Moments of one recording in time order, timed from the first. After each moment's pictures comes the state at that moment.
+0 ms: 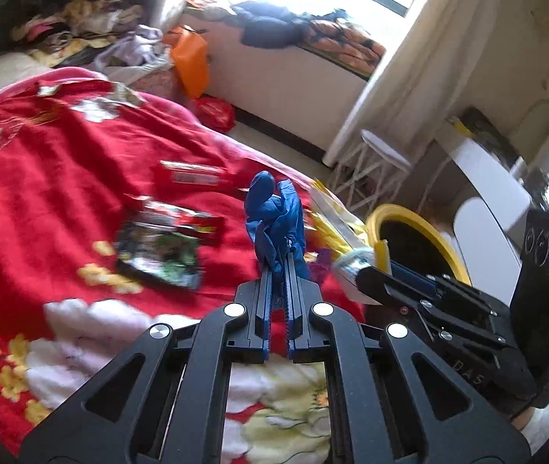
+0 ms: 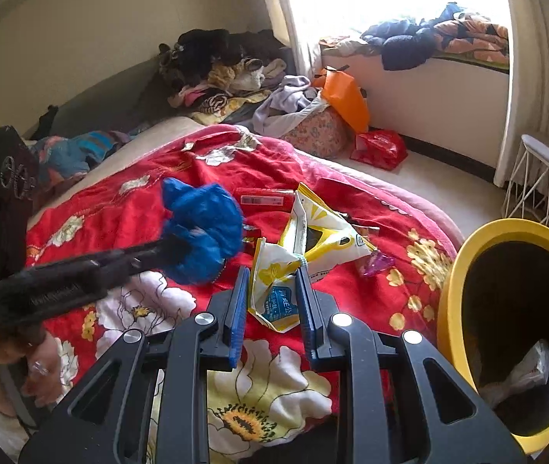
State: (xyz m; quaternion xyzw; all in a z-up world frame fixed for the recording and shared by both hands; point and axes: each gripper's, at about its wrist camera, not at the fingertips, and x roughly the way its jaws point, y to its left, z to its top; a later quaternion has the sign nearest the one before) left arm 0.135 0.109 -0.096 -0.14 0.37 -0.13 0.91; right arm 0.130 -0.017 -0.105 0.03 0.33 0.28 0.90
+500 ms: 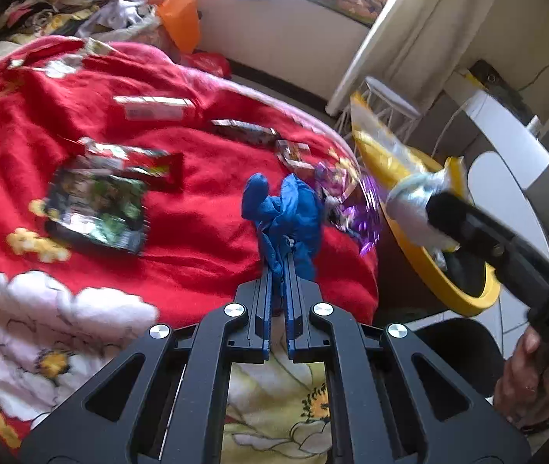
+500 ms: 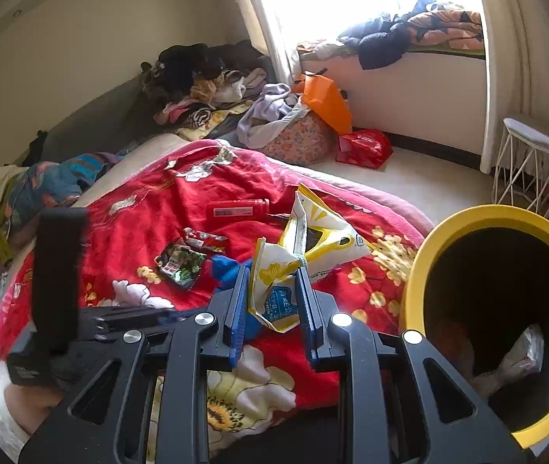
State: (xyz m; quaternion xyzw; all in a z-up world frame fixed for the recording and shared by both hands) left arm 0.156 0.076 -0.137 -0.11 0.44 -0.12 0.89; right arm 0.134 -0.055 -0.104 0.06 0.33 0.26 0.91
